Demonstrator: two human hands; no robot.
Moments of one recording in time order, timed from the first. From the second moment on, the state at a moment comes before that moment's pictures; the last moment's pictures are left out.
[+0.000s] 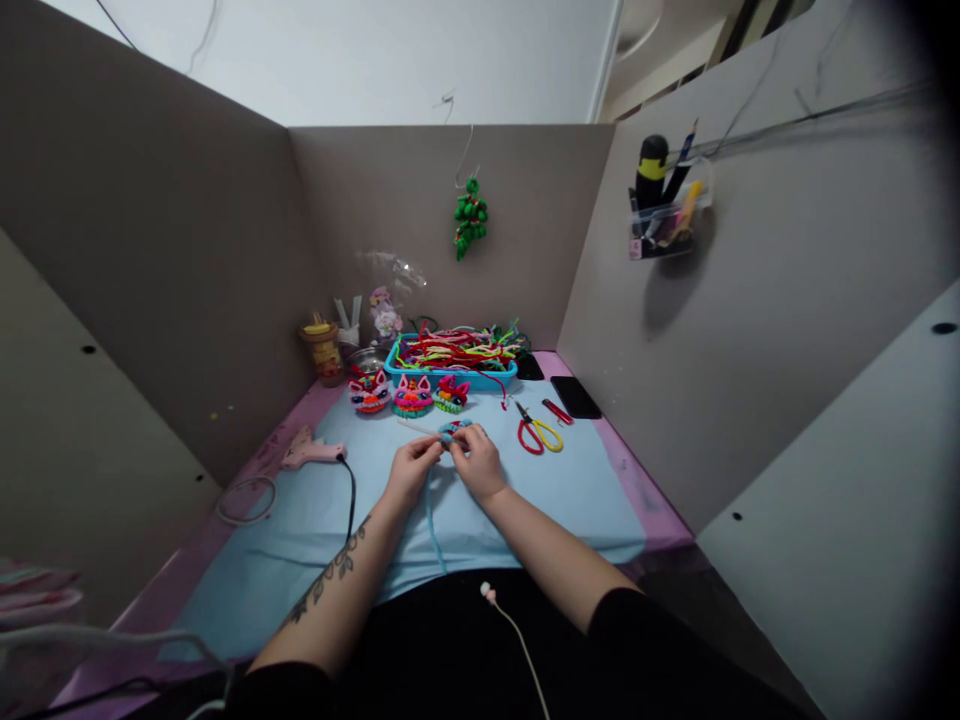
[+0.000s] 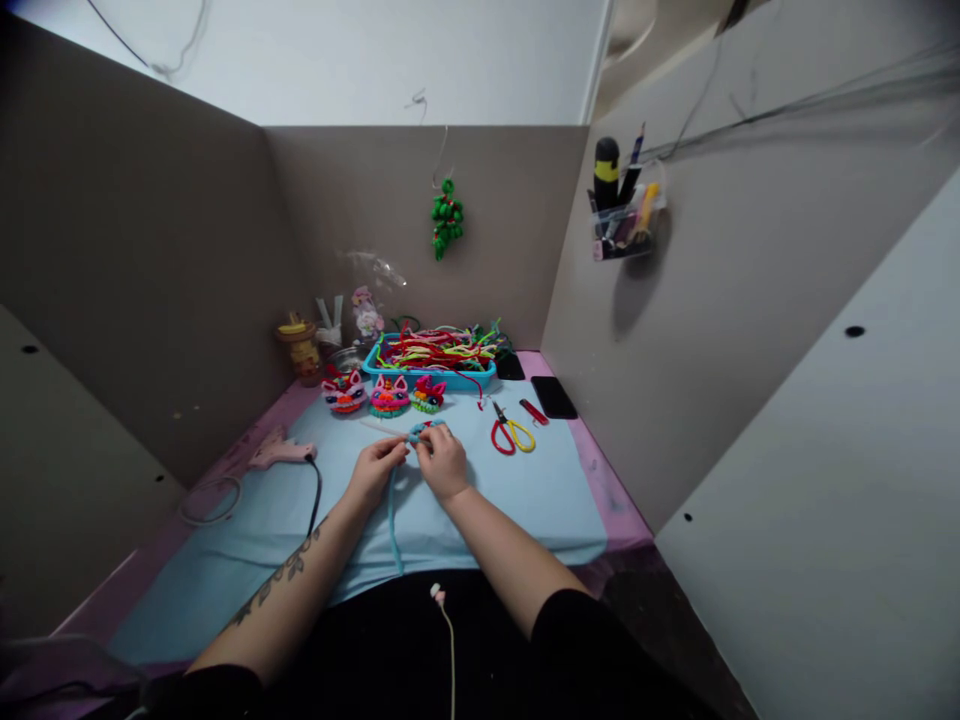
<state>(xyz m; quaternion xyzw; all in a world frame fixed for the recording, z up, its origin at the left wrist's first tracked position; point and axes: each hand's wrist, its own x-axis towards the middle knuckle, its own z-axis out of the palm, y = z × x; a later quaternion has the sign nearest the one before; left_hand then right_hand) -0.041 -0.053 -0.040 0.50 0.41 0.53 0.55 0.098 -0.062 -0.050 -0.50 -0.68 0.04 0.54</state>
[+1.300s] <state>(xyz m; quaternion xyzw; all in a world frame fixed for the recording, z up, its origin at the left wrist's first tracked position) -0.045 -0.054 -0.043 0.62 0.42 0.55 0.35 0.094 -0.065 -0.050 -0.44 -0.74 0.01 0.50</state>
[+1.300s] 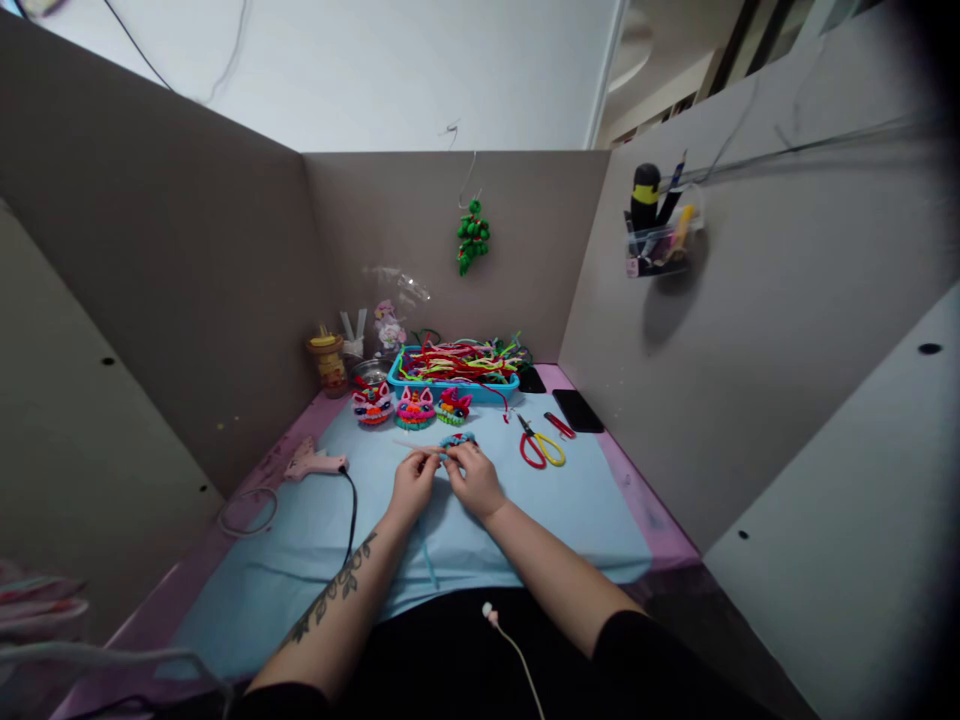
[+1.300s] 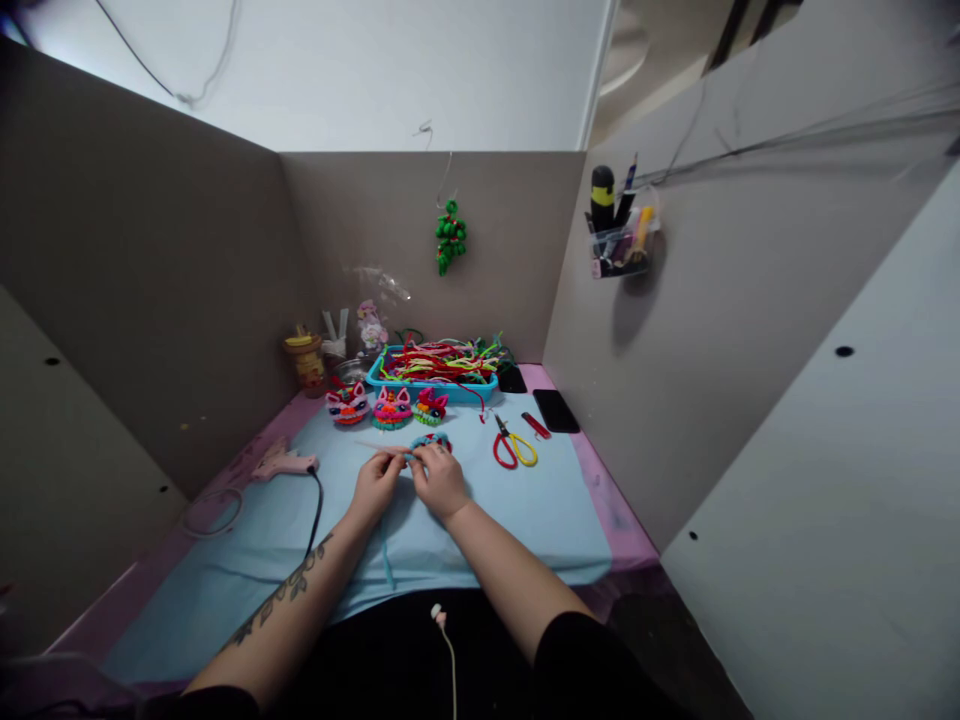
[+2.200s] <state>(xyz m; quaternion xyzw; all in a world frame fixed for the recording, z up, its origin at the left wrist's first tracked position) -0.043 -0.051 -0.044 0.54 0.42 0.53 0.49 0.097 -0.062 -0.049 -0.51 -0.68 0.03 0.53</state>
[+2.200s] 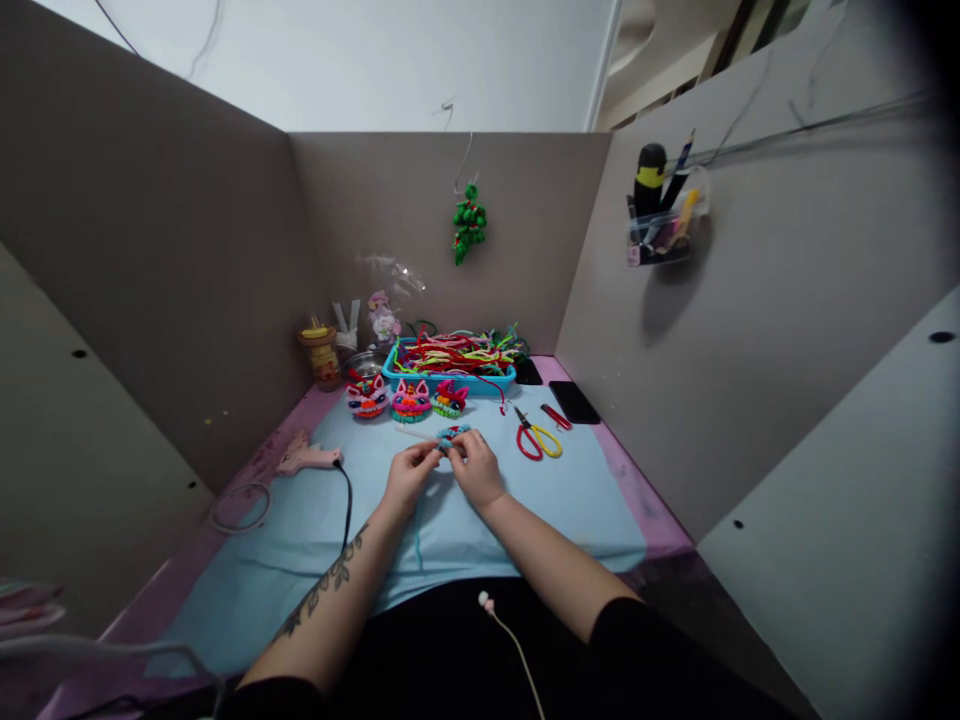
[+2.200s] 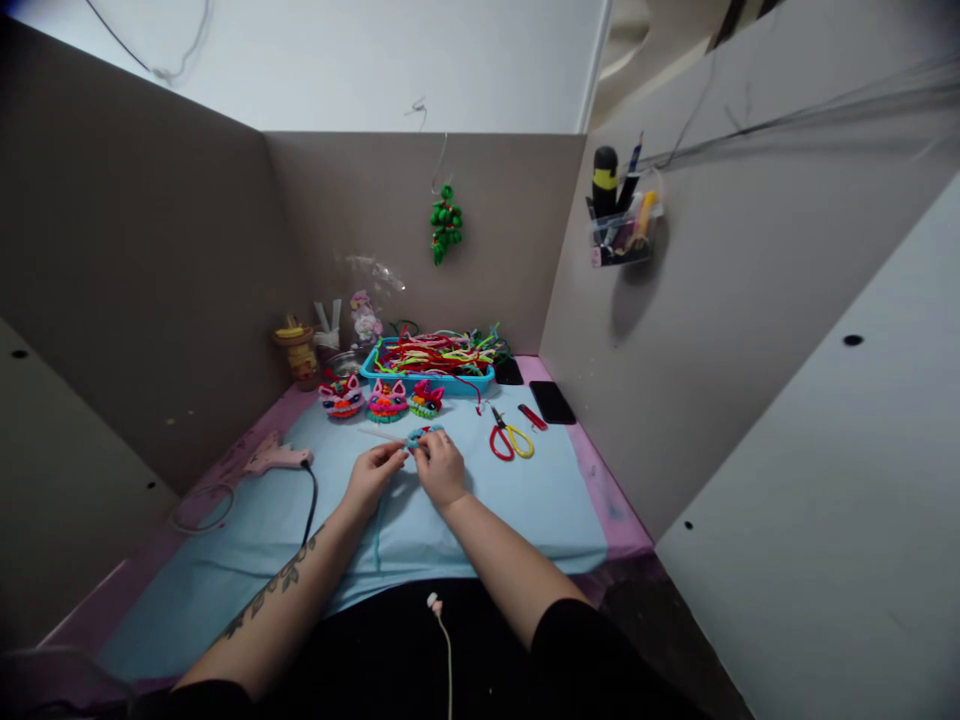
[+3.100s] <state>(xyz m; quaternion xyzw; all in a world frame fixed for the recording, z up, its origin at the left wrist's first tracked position) -0.044 -0.051 -0.042 0.57 0.44 0.56 0.40 0.098 -0.064 -0.047 -0.45 -0.73 0.01 0.51</state>
